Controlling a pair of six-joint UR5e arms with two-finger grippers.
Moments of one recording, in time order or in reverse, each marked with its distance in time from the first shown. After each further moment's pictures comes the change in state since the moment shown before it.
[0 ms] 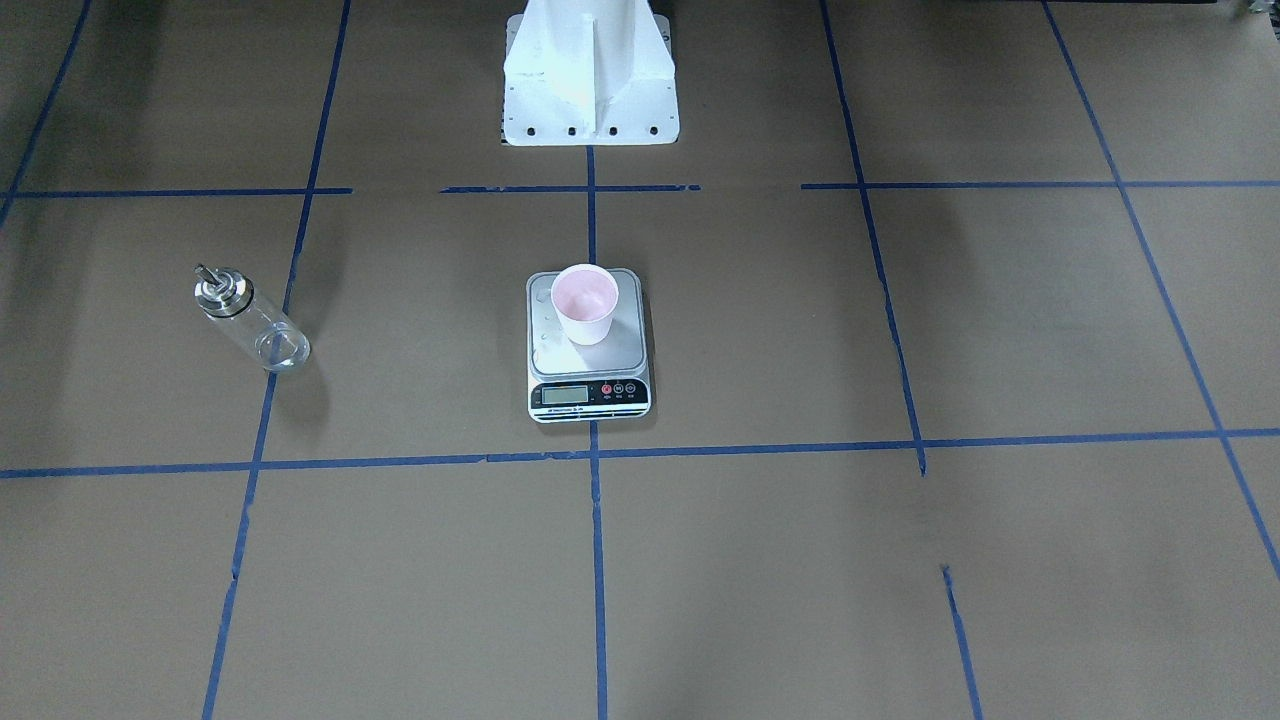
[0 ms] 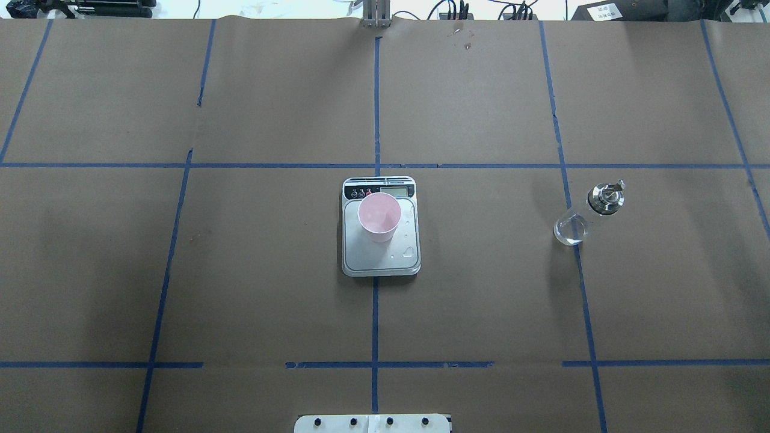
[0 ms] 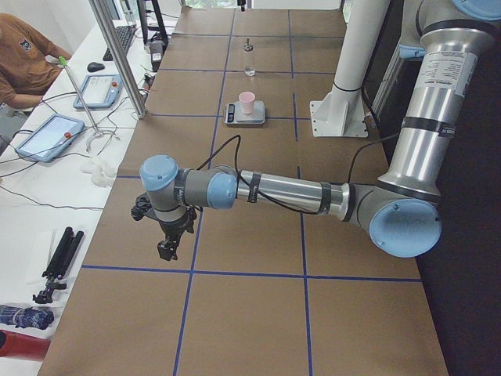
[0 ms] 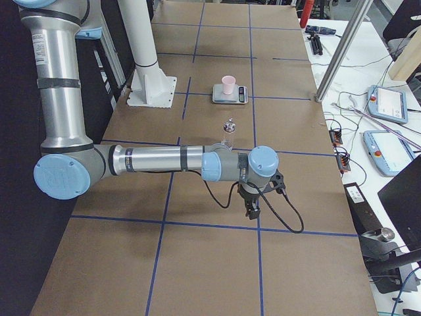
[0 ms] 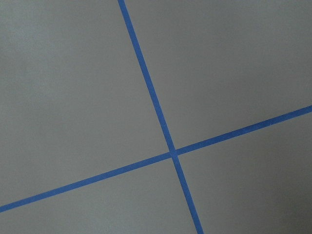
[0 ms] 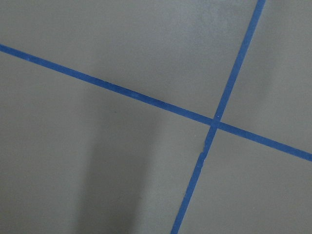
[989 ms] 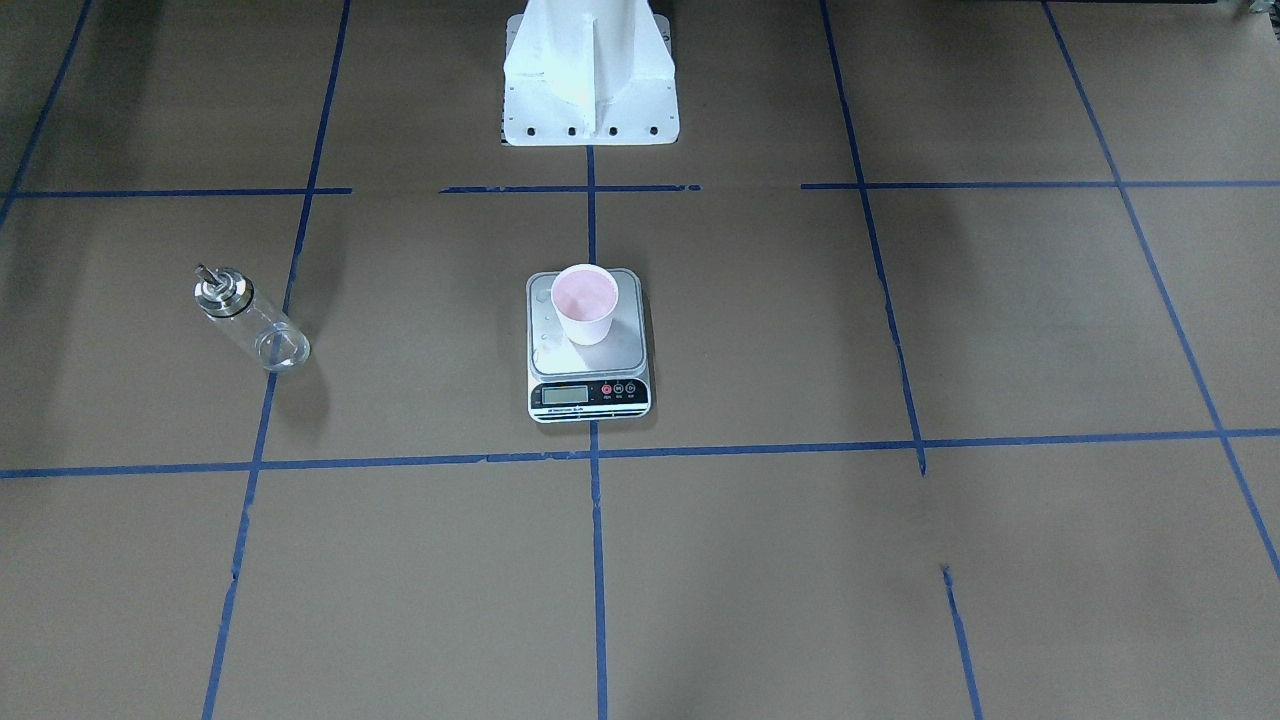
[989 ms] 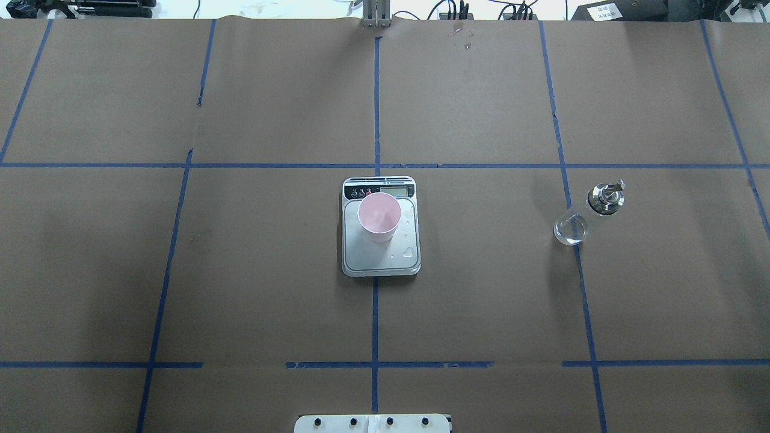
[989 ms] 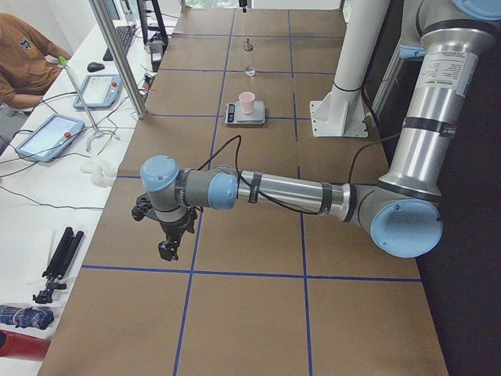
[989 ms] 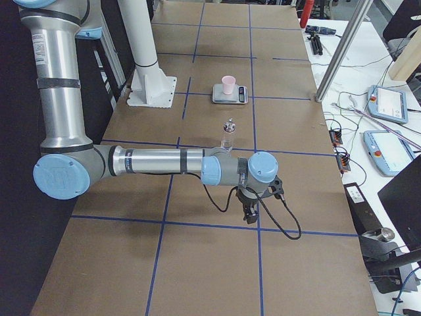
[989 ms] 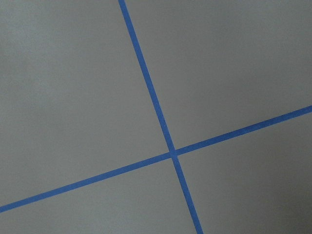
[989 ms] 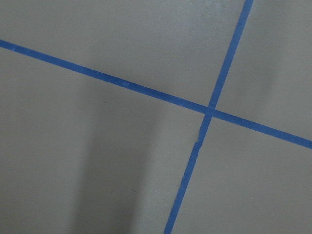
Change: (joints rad) left arm -0.003 0.013 -0.010 -0.002 -0.003 0.002; right arm 0.000 -0.001 -0.026 0.001 0.001 -0.002
